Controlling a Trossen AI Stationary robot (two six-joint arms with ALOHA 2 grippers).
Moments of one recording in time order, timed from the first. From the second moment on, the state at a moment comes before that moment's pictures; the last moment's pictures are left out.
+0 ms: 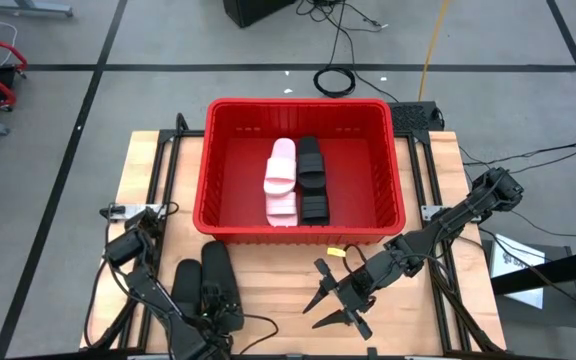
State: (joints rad) left arm -0.92 2.14 1.60 -1.32 -0.52 -1.09; right arm 0.56 1.53 1.12 0.29 -0.03 -0.12
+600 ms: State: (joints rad) left arm -0.90 2.14 1.60 -1.34 -0.52 -1.11; right arm 0.56 1.53 1.12 0.29 -0.03 -0.12
